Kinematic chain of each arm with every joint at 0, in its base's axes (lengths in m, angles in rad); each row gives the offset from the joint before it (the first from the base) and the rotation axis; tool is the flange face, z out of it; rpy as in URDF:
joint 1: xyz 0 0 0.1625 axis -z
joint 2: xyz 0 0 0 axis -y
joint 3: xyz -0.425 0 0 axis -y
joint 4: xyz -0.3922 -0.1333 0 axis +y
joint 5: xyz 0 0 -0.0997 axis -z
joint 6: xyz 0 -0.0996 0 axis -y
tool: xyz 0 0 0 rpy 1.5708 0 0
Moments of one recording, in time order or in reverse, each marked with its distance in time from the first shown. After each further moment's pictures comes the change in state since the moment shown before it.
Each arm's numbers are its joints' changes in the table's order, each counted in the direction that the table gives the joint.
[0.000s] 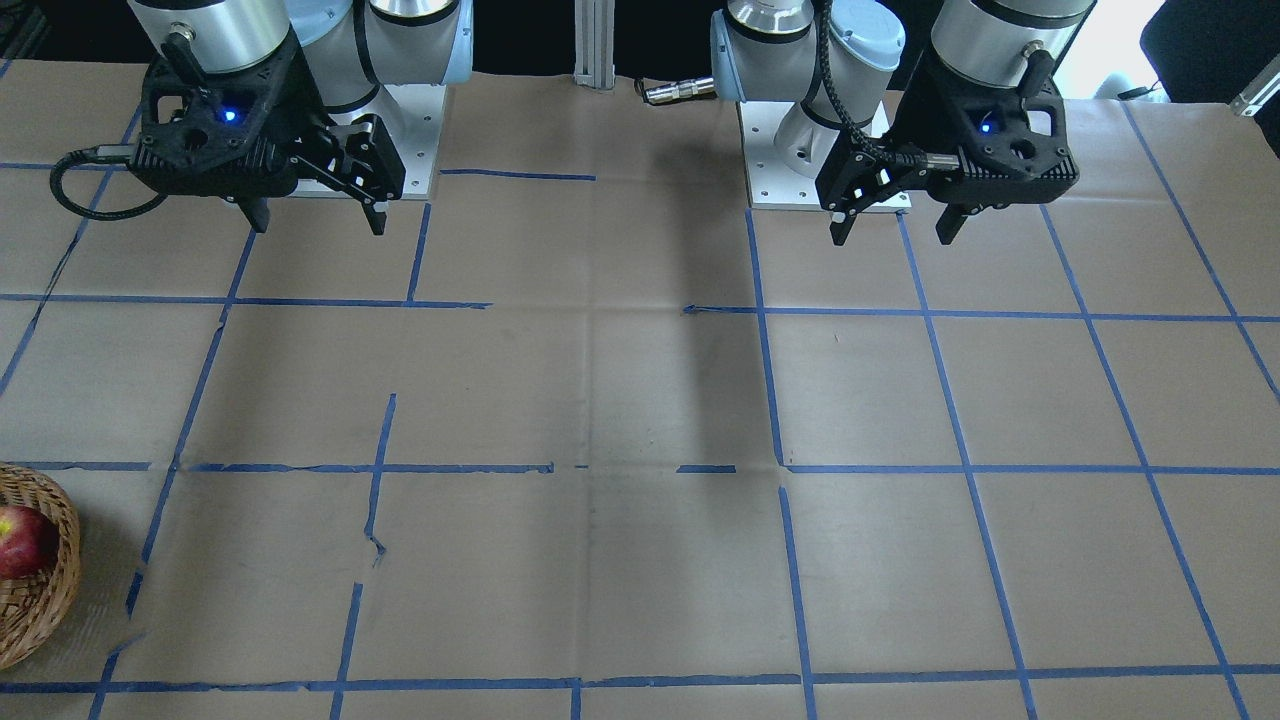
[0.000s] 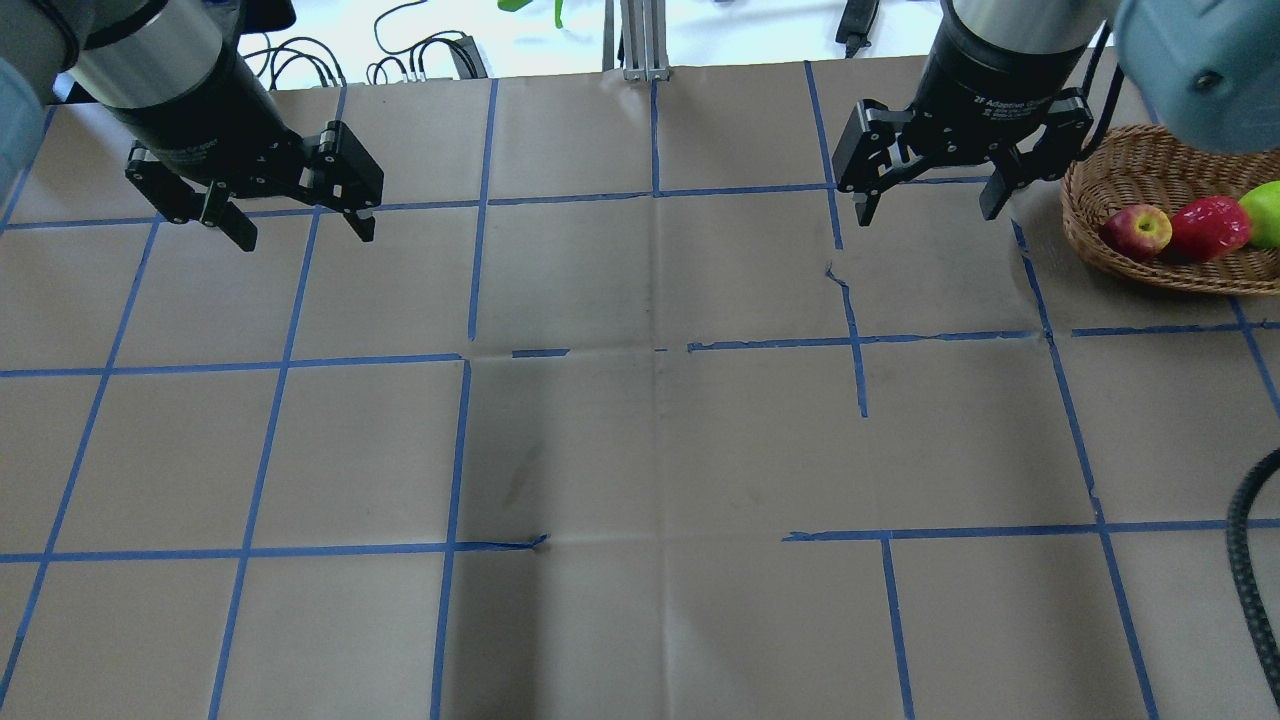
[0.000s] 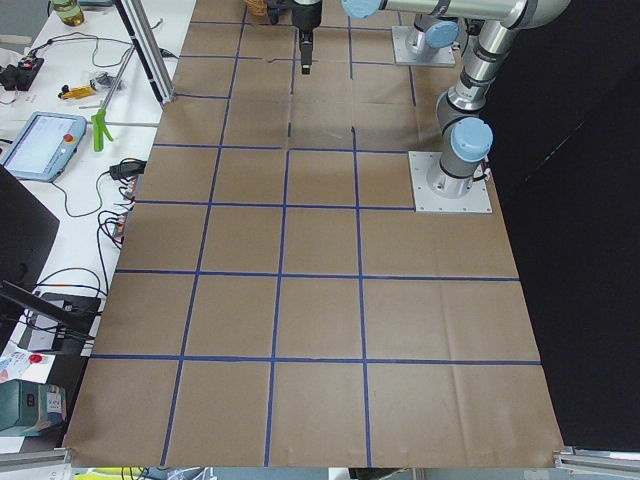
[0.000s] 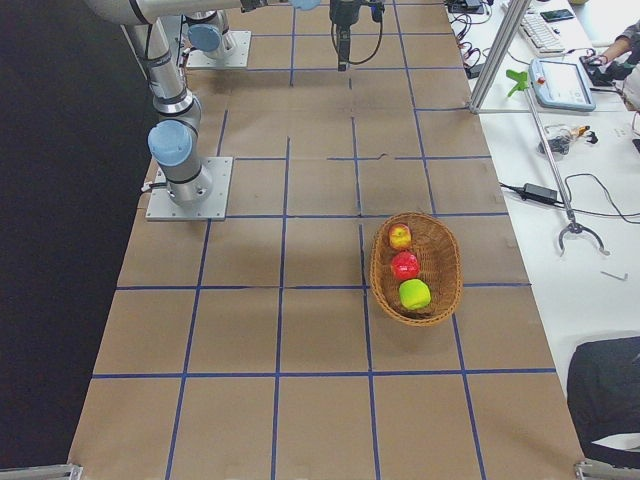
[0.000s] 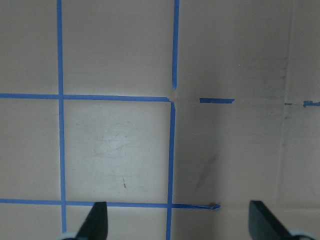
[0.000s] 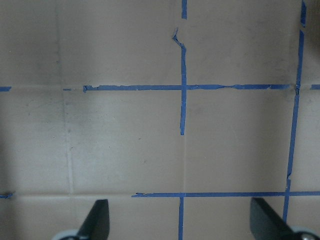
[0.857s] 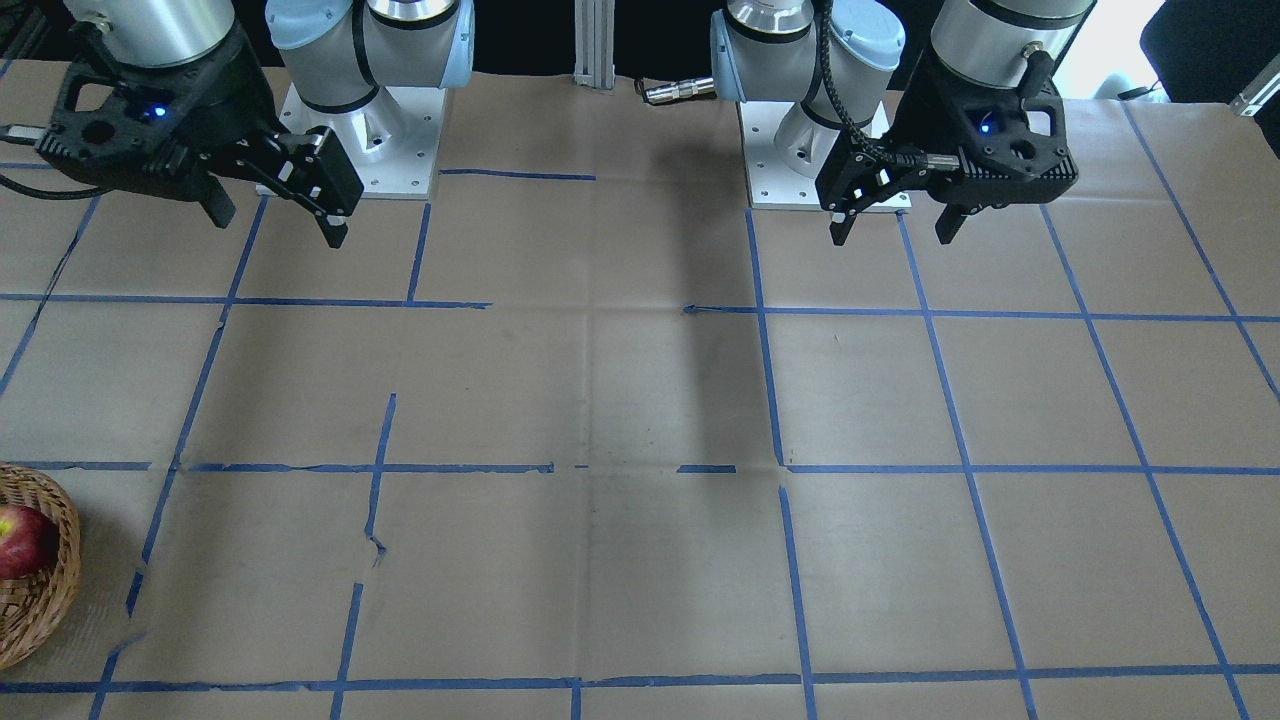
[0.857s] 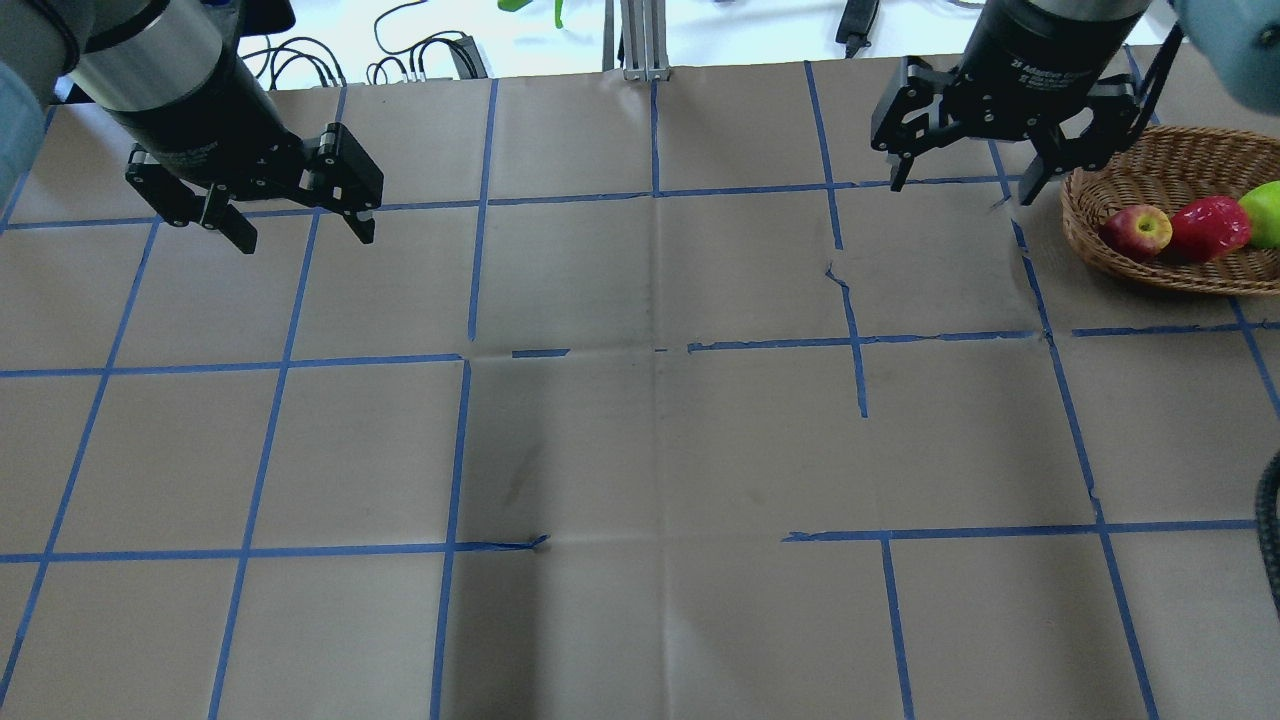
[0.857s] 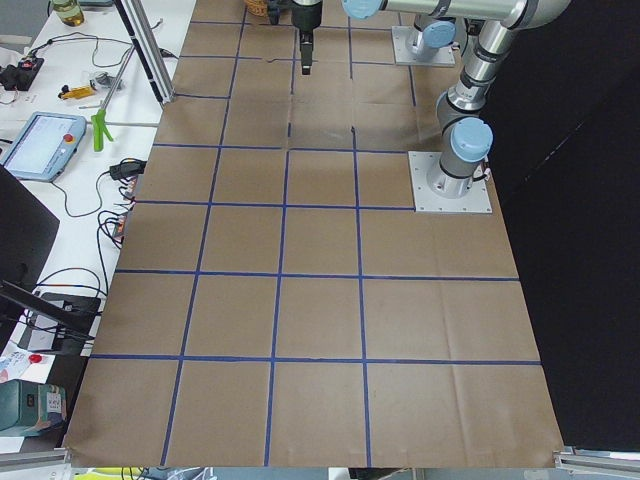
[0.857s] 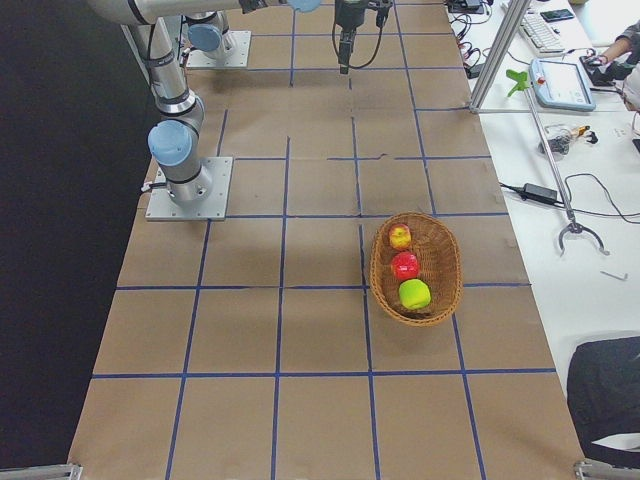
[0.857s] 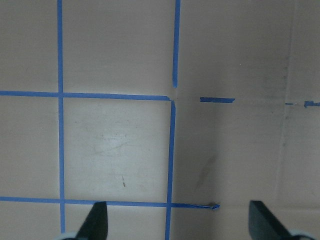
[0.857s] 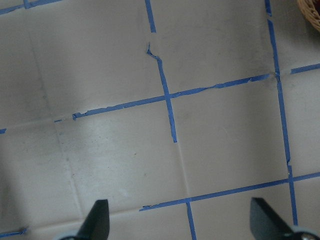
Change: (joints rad) left arm -0.001 0.005 -0.012 -0.003 0.000 -0.015; right arm 0.033 0.002 -0.013 0.015 0.002 0.151
